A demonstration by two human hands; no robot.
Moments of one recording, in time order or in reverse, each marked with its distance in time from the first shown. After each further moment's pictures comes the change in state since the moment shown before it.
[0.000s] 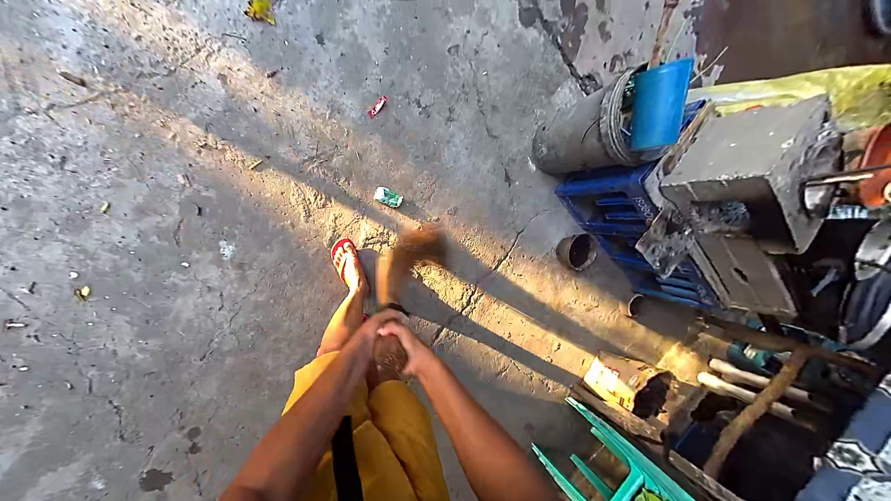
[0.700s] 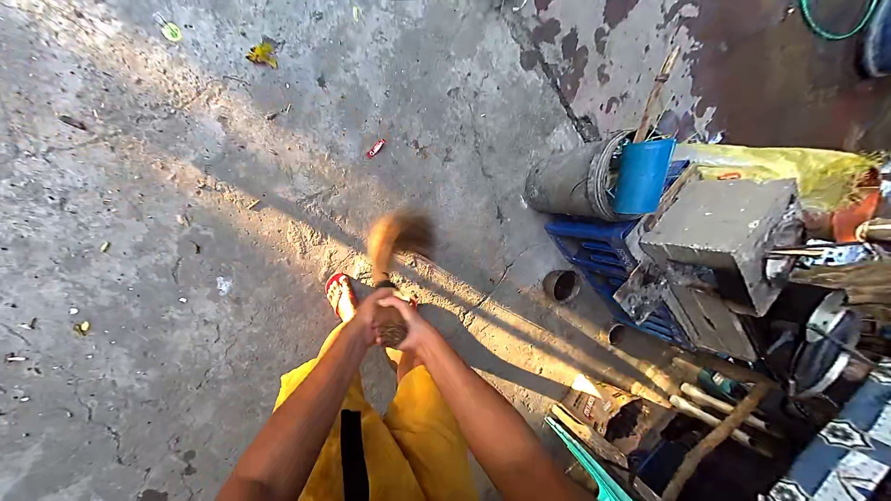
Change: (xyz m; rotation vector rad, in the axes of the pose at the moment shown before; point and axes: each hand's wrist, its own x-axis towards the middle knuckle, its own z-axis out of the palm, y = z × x) left_hand 0.043 0.185 0.094 0.109 0.232 -0.052; right_hand 0.018 -0.219 0.035 0.112 -0.064 0.118
